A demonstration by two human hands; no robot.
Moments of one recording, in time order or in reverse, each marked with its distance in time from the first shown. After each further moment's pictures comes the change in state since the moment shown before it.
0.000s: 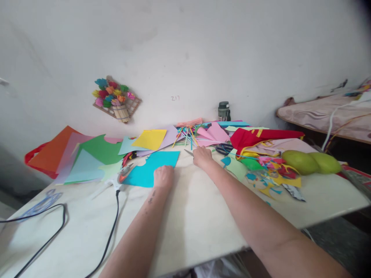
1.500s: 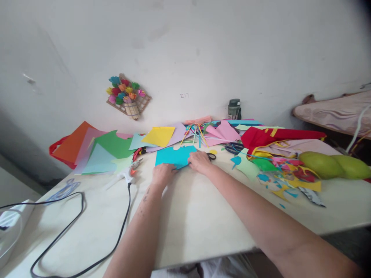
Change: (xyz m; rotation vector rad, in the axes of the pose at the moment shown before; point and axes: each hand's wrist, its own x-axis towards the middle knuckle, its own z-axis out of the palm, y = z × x) left_hand -0.007 -0.040 -0.008 -0.191 -0.007 0.025; right_hand -0.015 -0.035 0.000 0.034 0.008 -0.392
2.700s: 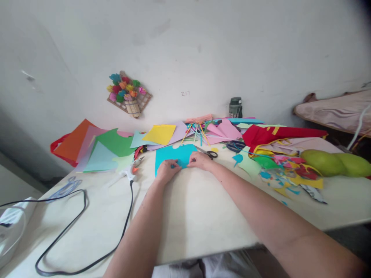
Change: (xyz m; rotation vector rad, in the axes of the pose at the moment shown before) left_hand 0.011 -0.013 0.027 -0.633 0.138 0.096; right_hand 0.012 0.018 0.033 0.430 0.027 0.021
